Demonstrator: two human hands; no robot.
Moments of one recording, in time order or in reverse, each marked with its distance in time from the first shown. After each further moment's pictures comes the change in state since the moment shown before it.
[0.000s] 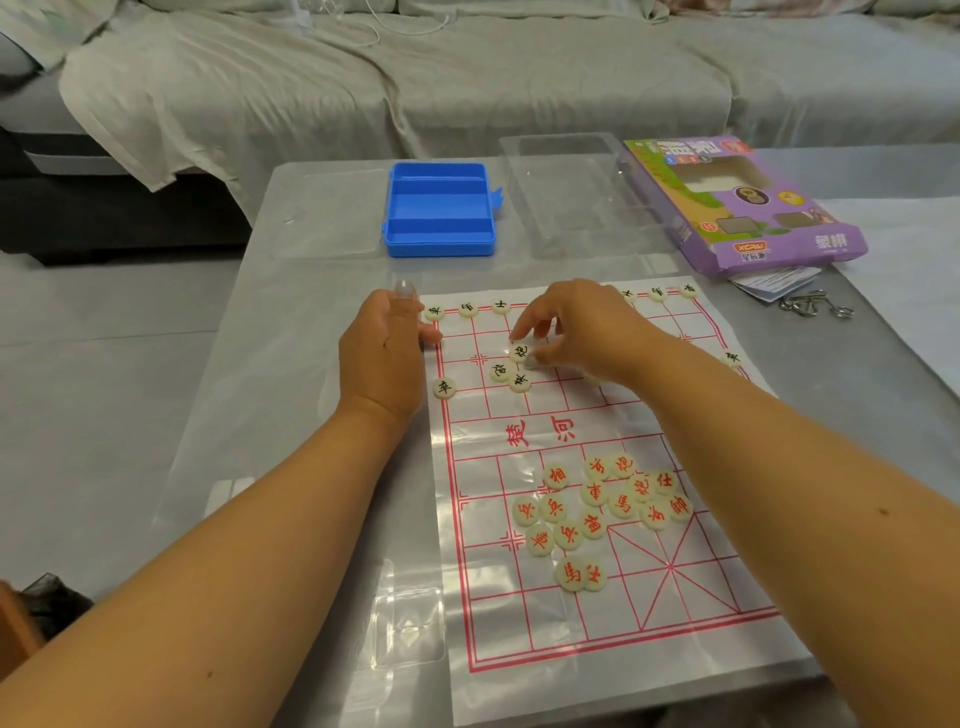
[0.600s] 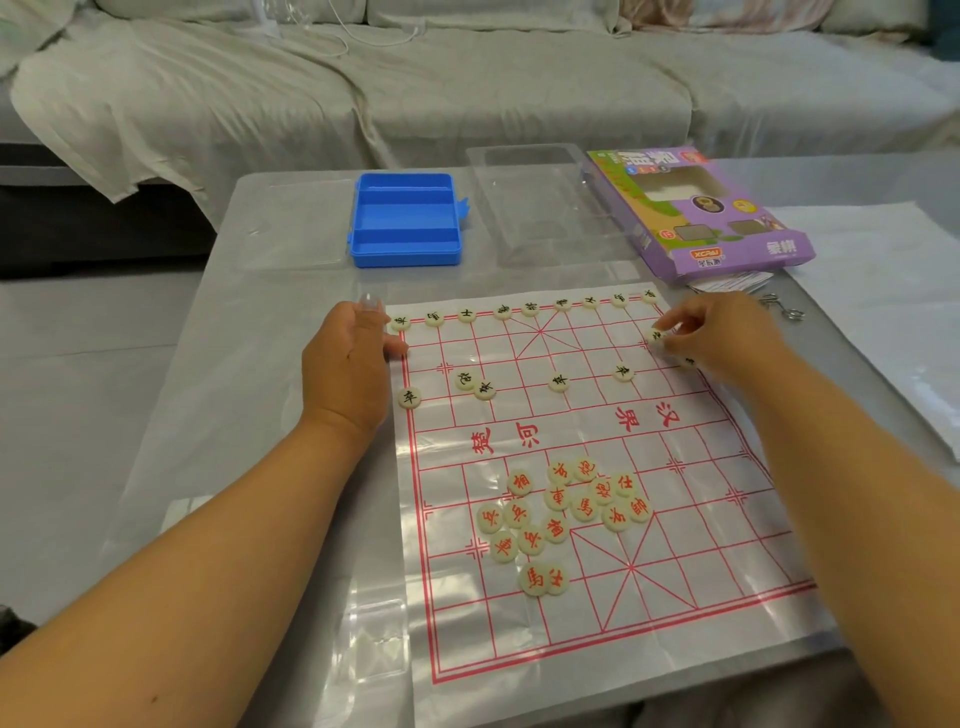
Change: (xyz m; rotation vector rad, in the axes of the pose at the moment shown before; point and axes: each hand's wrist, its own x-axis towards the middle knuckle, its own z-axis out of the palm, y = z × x) left_hand -0.003 0.001 0.001 0.040 0.002 0.038; right_hand -0.045 0.133 -0.020 0.142 0.276 0.501
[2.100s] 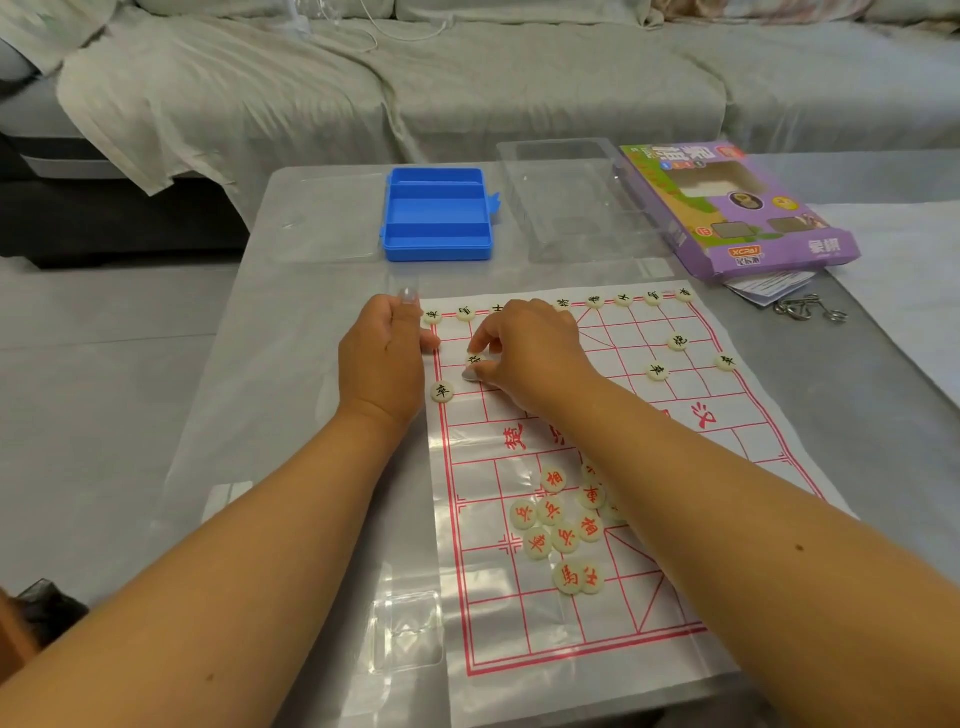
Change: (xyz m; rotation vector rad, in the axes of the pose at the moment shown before) left_hand 0.002 0.002 0.000 0.004 -0.006 -0.041; right_hand -0.049 -0.162 0.083 -0.193 -0.096 -0.446
